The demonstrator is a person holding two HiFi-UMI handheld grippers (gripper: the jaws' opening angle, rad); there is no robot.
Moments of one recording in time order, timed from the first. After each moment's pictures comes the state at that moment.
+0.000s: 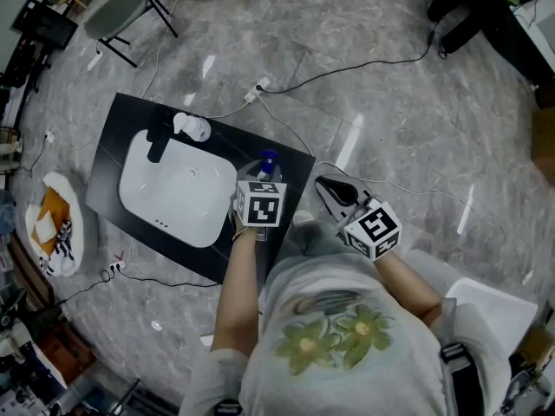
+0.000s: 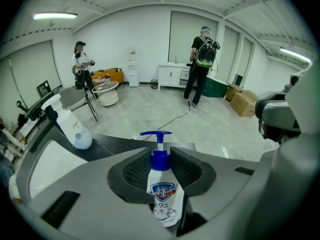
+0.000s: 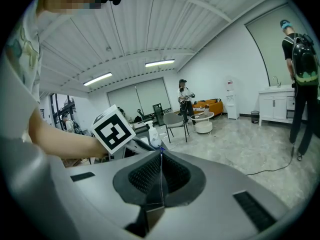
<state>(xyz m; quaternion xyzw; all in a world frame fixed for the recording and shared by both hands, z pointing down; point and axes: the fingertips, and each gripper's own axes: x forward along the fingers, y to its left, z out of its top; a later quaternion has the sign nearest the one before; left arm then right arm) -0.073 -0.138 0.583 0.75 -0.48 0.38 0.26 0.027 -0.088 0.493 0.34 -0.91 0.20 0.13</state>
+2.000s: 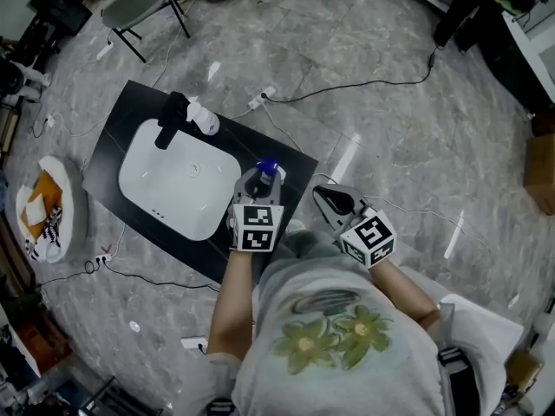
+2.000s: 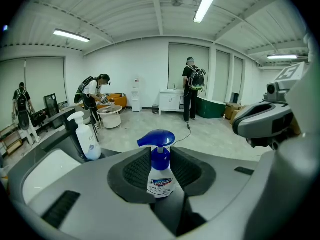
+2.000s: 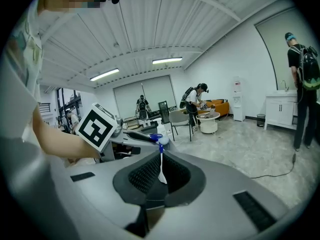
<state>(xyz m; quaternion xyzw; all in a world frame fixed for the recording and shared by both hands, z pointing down) -0.089 -0.104 0.531 0.79 -0.53 0.26 0.17 0.004 -0.056 0.486 0.31 -0.92 0.18 0.15</state>
